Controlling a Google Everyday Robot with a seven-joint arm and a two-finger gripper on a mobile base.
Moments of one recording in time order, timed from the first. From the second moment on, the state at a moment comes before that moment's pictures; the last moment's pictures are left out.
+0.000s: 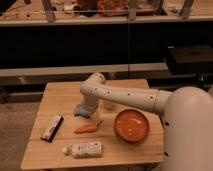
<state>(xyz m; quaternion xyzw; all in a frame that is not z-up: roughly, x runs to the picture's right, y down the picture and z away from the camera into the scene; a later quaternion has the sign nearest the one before) -0.105 0.137 0.822 -0.26 -0.23 -0.35 0.87</state>
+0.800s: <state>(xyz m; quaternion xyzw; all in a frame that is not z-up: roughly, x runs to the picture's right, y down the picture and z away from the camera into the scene) -0.094 0.148 0.813 -0.27 -0.23 -0.30 0.89</state>
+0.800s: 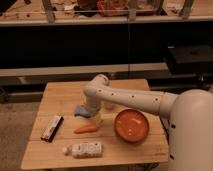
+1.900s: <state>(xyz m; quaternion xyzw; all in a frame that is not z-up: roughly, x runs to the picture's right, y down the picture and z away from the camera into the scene) -0.066 0.167 0.813 -0.27 -0.25 -0.14 0.92</state>
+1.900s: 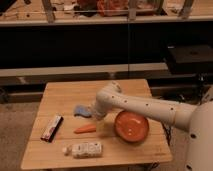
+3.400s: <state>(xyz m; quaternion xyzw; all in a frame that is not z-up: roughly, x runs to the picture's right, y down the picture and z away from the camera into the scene) -0.064 0.194 0.830 -0.29 -0.30 -0.02 0.91</state>
